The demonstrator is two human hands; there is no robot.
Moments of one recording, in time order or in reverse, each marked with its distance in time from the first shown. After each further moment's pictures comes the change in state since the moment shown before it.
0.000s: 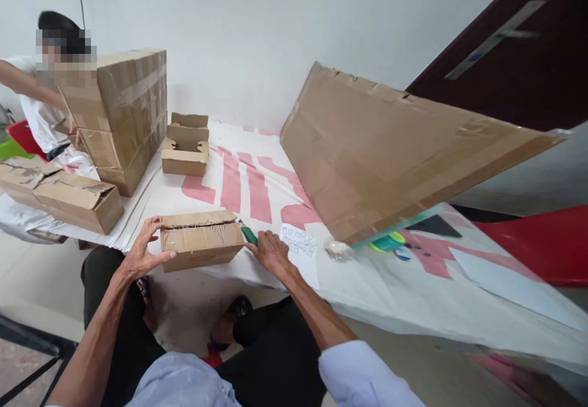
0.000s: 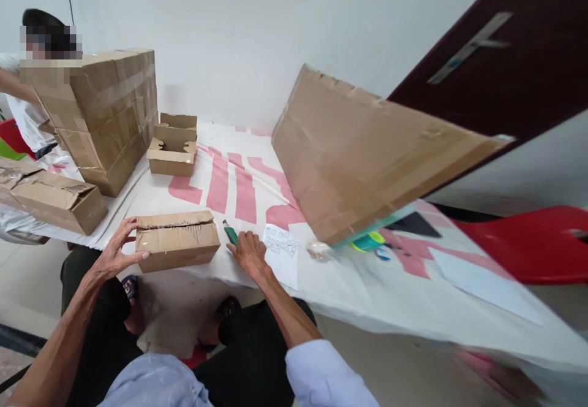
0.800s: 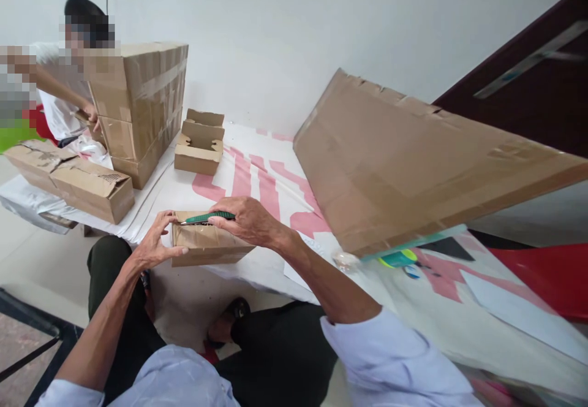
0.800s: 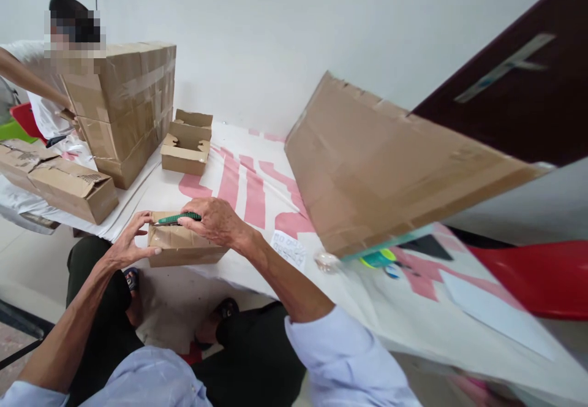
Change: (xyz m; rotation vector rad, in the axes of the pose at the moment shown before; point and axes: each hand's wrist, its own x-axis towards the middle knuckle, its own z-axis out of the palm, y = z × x) left_hand 0.000 0.000 0.005 -0.024 0.000 0.021; right_hand 0.015 -0.130 -0.143 0.399 -0.006 -0.946
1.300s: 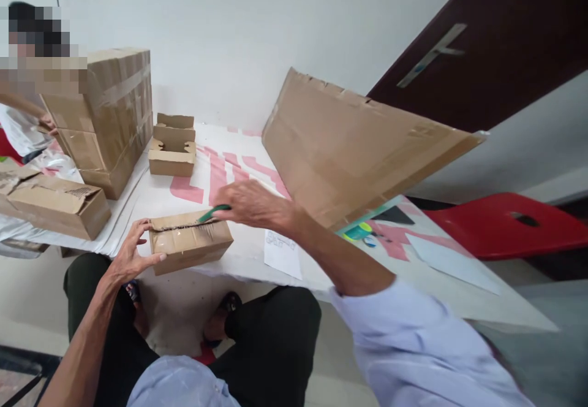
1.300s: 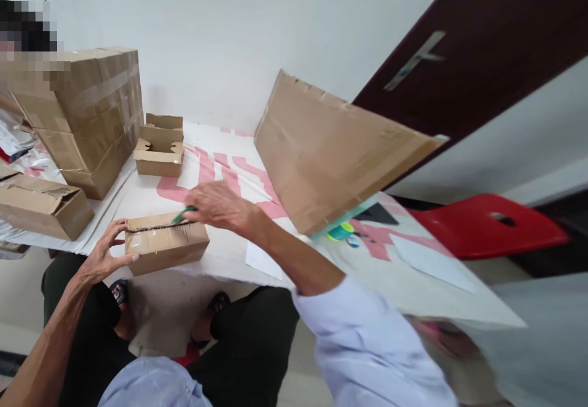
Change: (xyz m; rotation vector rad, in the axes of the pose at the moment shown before) left_hand 0.007 -0.003 -0.009 0.036 -0.003 -0.001; right_hand -0.013 0.031 -0.055 -0.302 -0.119 0.077
